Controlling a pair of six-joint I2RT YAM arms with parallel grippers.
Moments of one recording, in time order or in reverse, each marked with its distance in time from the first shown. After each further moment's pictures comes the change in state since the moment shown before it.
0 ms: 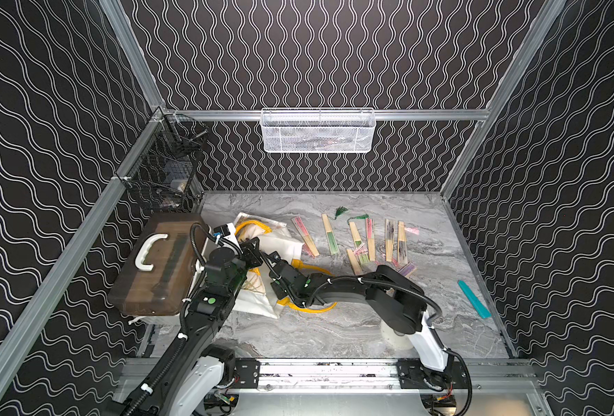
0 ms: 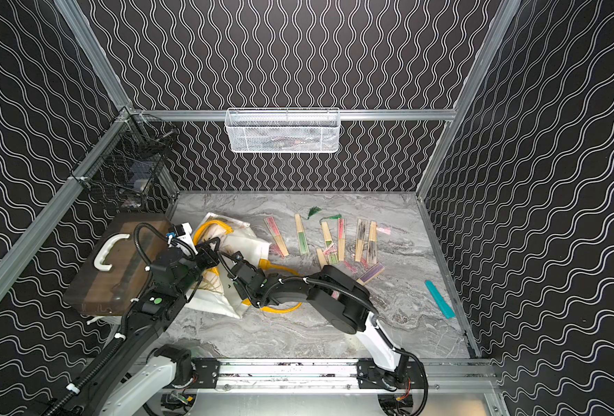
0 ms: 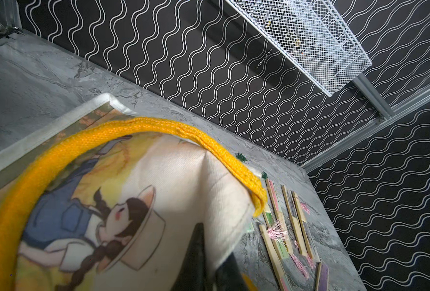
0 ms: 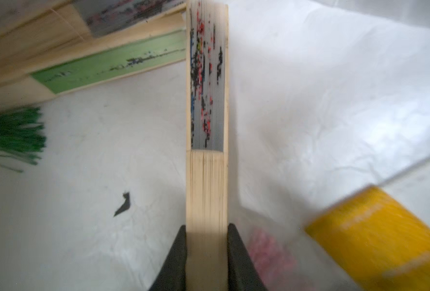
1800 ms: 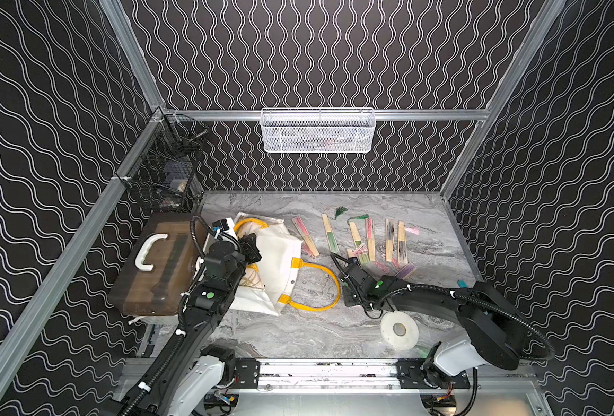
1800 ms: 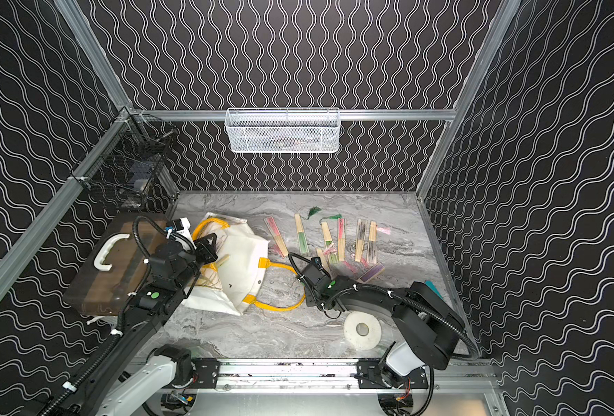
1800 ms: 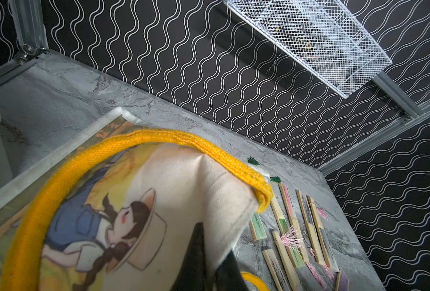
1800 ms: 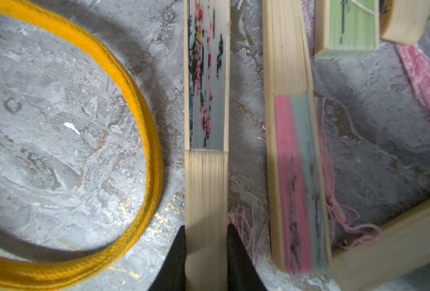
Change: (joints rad) left arm 0.001 0.022 0.082 -0.086 -0.050 0.051; right arm -0.243 -0.612 -0.656 -0.305 -0.069 0.292
